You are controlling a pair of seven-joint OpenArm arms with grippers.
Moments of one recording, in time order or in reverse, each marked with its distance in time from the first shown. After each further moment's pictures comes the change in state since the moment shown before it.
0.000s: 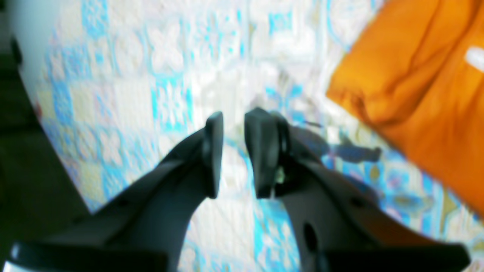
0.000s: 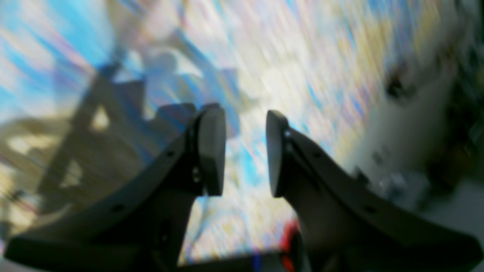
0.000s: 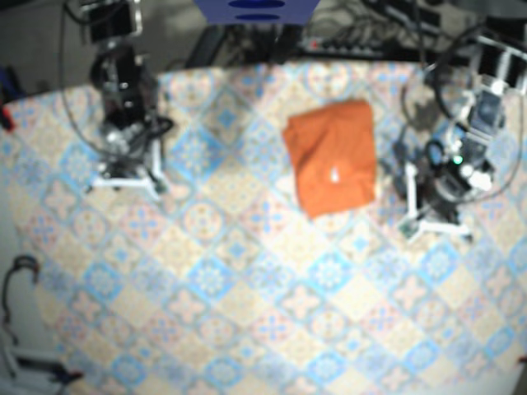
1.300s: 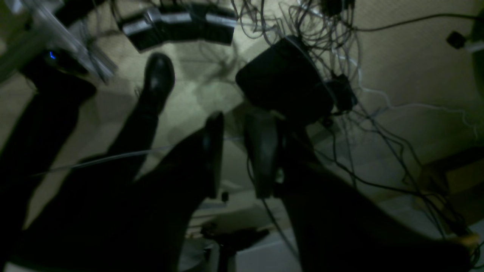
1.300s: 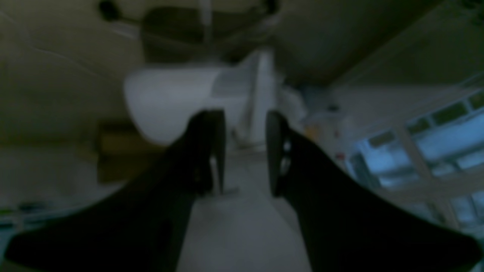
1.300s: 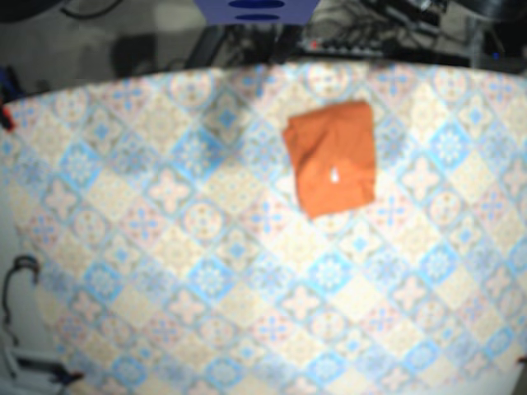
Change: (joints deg) left arm 47.2 8.7 -4.7 -33.9 -1.3 3.7 -25.0; right arm -37.2 2.7 30.8 -30.0 0.5 0.2 17.2
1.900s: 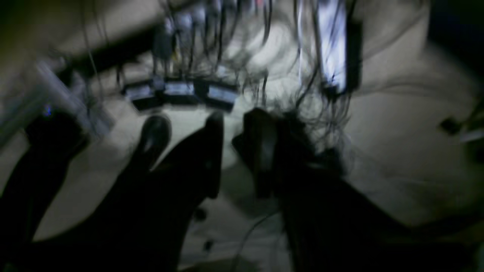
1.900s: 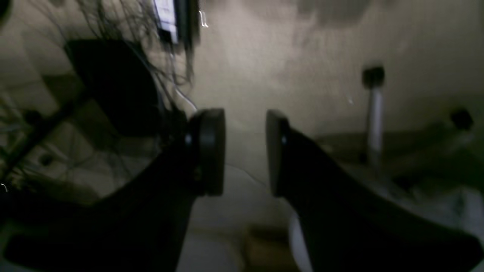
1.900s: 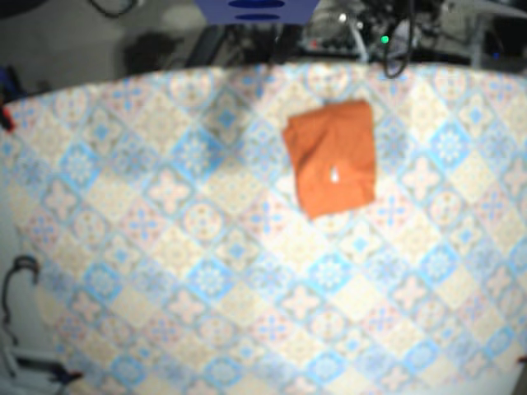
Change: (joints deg) left arm -41.5 17.7 16.0 -43.5 -0.5 5.0 -8.2; right arm 29.3 -1.2 0.8 -62.5 0.4 -1.3 47.4
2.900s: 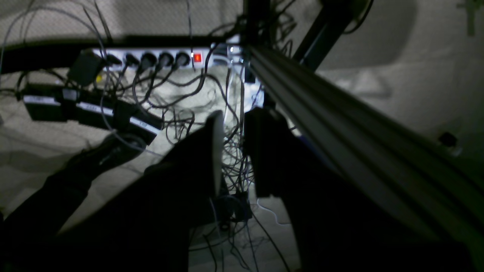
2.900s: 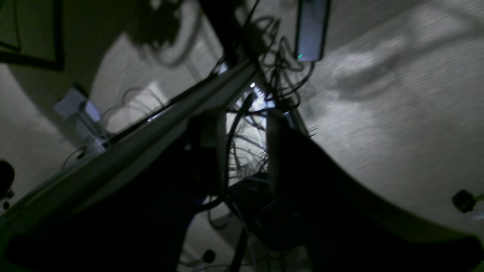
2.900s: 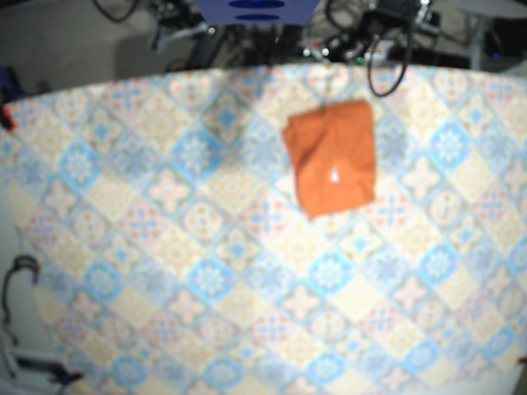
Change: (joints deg) left arm -4.9 7.8 -12.9 -4.0 -8.4 1.0 -1.2; right arm 11.1 -10.7 20.8 -1.8 15.9 -0.1 -0.1
